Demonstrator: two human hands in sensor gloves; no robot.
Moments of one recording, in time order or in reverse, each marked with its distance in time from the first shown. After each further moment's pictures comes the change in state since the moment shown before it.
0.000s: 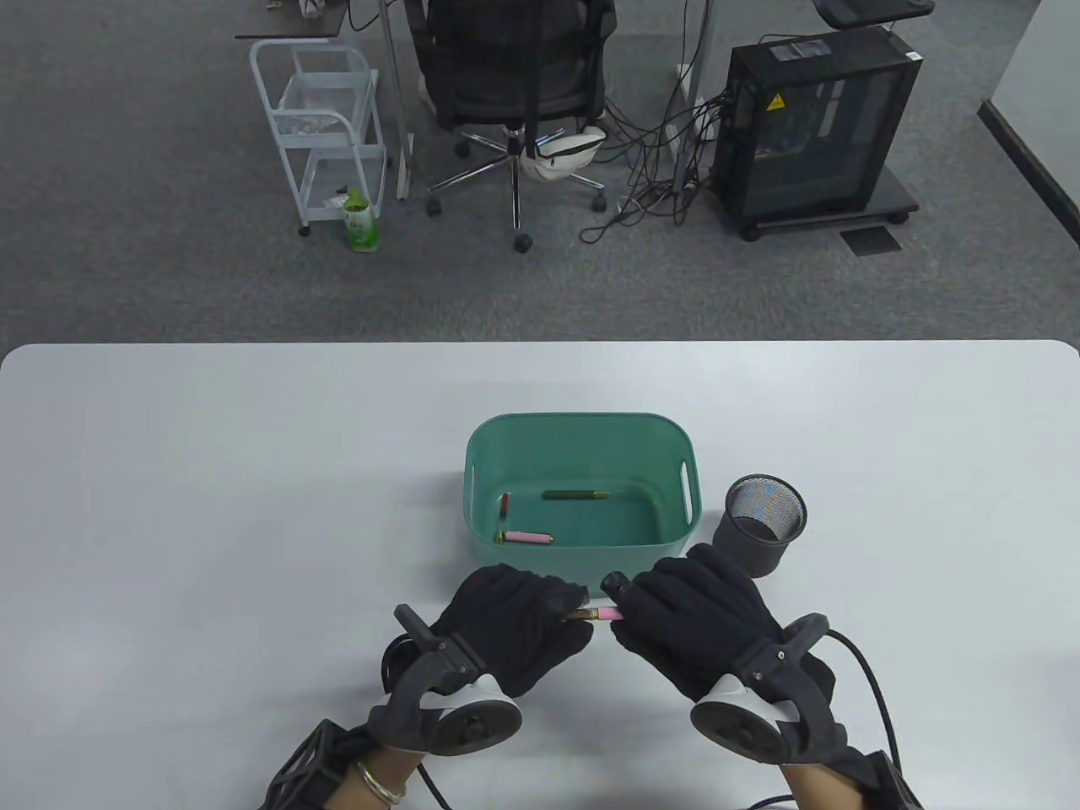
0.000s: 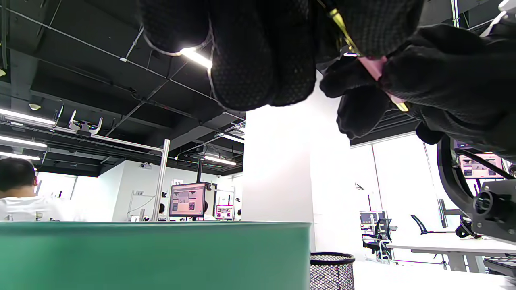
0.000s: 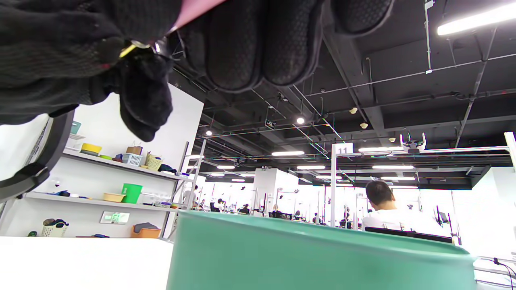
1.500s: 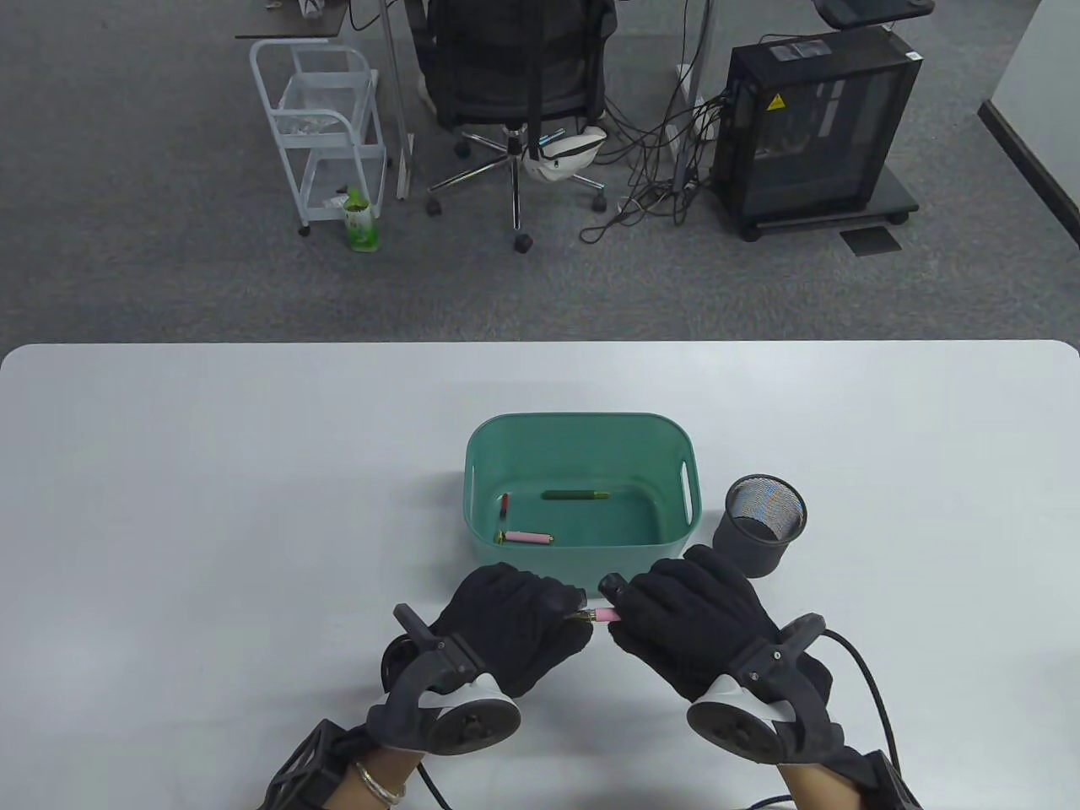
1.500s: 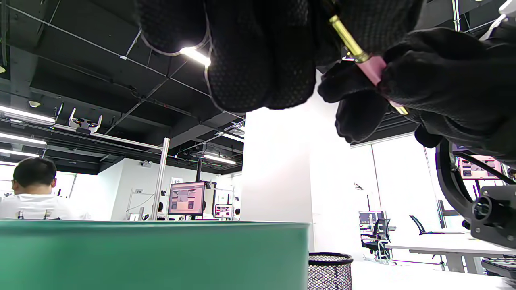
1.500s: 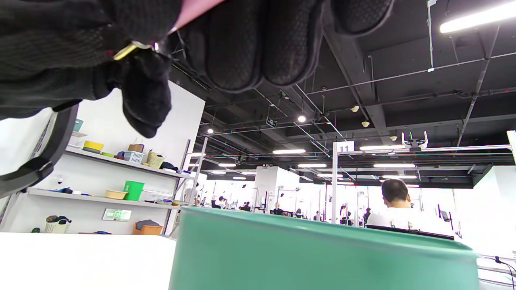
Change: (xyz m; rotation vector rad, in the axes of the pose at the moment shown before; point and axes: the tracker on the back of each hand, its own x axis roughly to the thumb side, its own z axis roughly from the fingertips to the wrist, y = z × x) left_hand 0.000 0.001 0.000 -0.002 0.002 0.011; right_hand 0.002 0.001 -0.001 0.009 -0.005 0.001
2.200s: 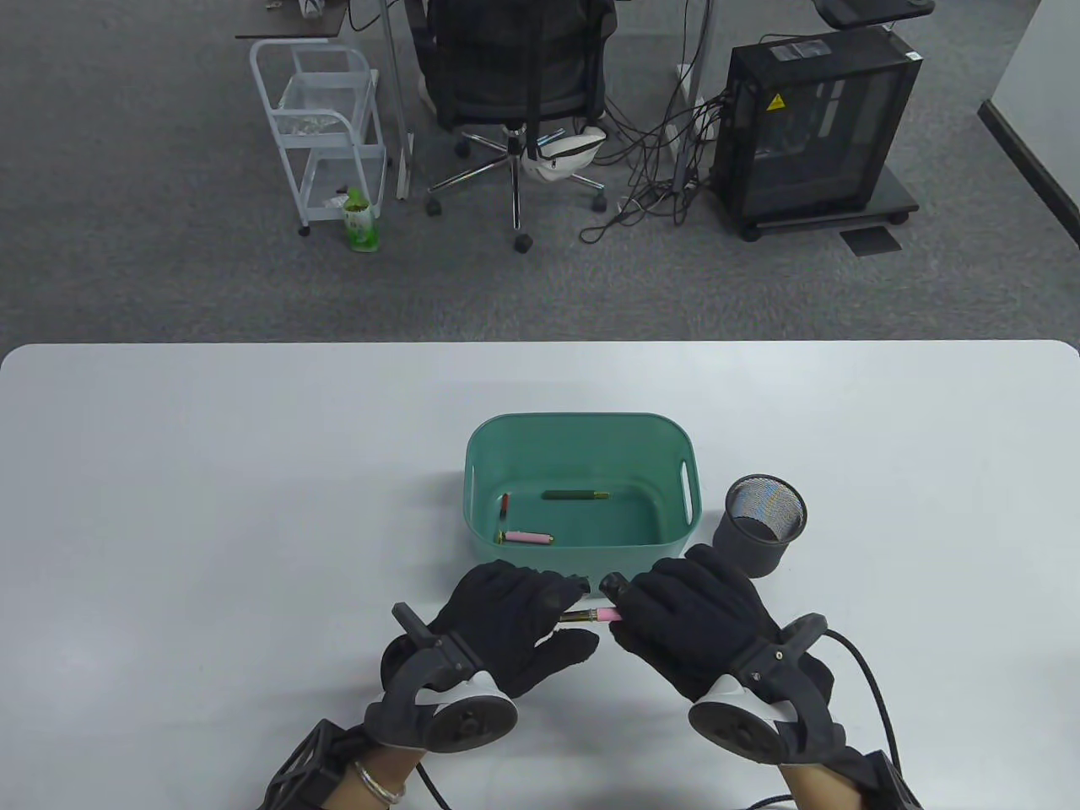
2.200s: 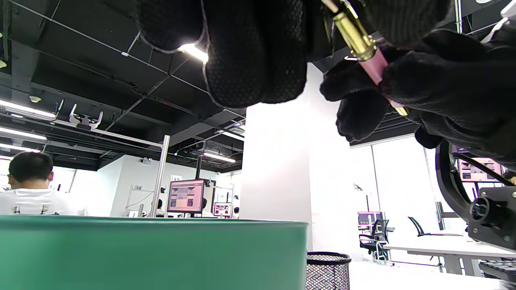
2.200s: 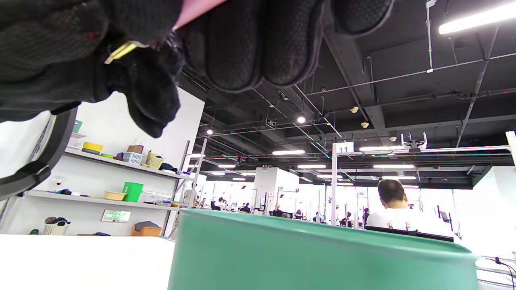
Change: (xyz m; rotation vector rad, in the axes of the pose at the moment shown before) left_hand -0.002 0.000 0.000 0.000 0.001 0.014; right_hand 0.000 -0.001 0.000 -0.003 0.002 0.001
